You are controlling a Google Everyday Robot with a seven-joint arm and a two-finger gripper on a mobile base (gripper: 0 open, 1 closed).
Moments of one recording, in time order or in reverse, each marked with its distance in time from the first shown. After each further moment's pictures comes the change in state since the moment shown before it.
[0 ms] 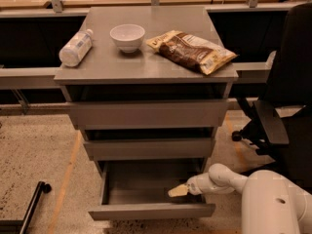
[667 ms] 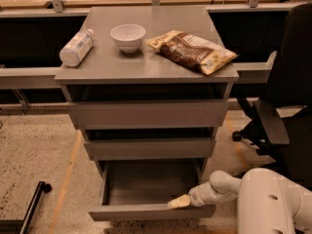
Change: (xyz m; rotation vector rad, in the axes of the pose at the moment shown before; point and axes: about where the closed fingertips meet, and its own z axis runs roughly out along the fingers) arm 0.072 0.021 0.008 -0.057 0.158 0.196
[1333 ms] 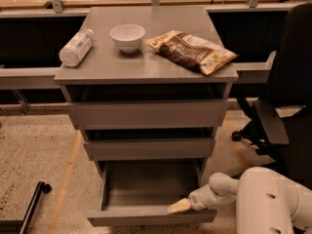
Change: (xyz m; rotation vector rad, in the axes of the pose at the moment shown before) arm 0.010 0.003 -0.001 -0.007 0.034 0.028
